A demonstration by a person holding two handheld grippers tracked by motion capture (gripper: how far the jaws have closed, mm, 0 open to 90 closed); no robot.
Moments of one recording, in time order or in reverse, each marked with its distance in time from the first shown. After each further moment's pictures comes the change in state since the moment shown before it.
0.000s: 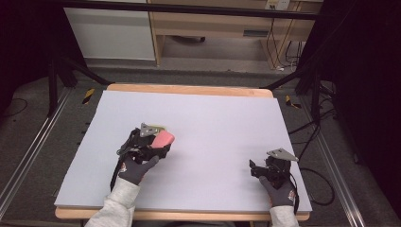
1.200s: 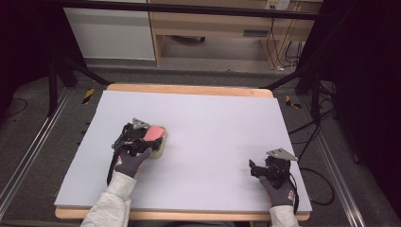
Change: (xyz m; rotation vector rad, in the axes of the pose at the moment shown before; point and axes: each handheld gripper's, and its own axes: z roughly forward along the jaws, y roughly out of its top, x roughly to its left) left arm 0.036 -0.003 0.017 0.023 0.073 -0.071; right arm 0.000 0.000 0.001 0.001 0.001 0.002
